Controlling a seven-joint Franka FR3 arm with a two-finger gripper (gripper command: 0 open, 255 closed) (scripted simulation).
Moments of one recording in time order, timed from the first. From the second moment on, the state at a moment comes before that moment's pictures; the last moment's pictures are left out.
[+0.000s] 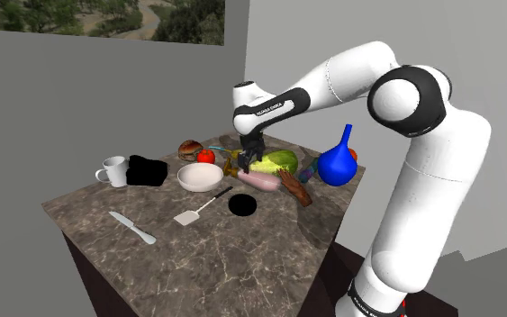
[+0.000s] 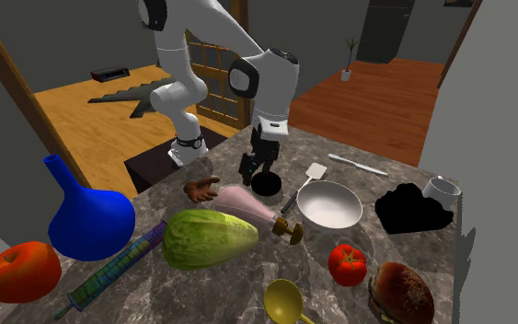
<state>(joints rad) -0.04 0.07 -0.13 -2.04 -0.24 2.06 -0.08</state>
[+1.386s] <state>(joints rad) -0.06 0.42 -0.14 -1.79 -0.29 2.15 -0.13</state>
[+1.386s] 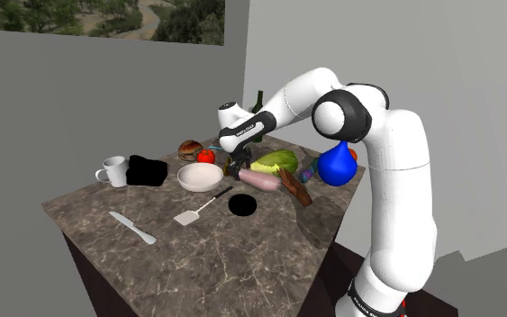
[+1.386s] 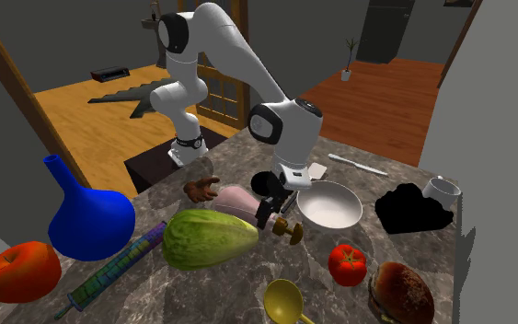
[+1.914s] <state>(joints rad) -0.06 0.42 -0.14 -1.79 -0.29 2.15 -0.13</state>
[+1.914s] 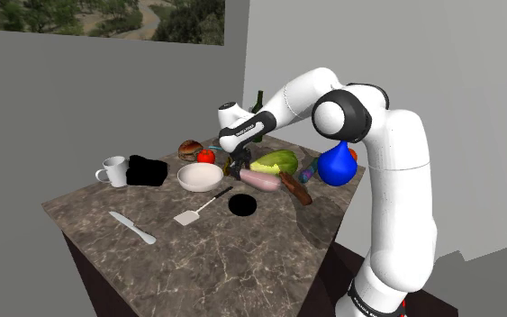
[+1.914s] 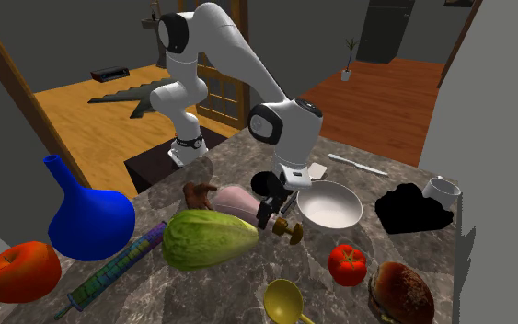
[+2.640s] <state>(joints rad) -0.06 0.37 -0.14 -1.76 -0.28 2.08 -0.16</state>
